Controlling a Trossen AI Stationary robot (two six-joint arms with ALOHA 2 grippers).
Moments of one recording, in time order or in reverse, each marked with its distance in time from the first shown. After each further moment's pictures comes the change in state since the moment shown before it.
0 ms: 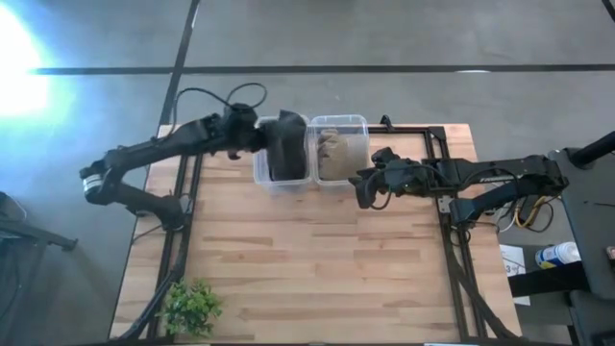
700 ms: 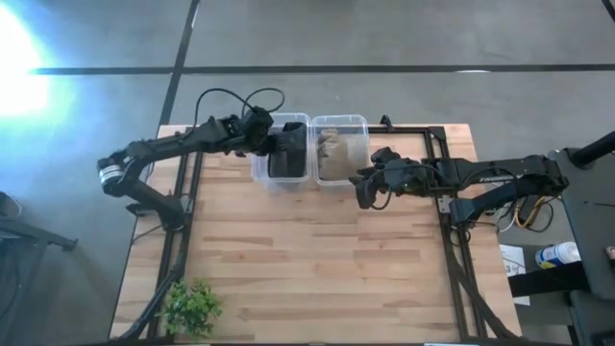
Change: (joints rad) left arm 0.029 0.164 -0.003 0.024 0.060 0.217; right arm -0.006 0.000 -0.001 -0.006 0.005 -0.052
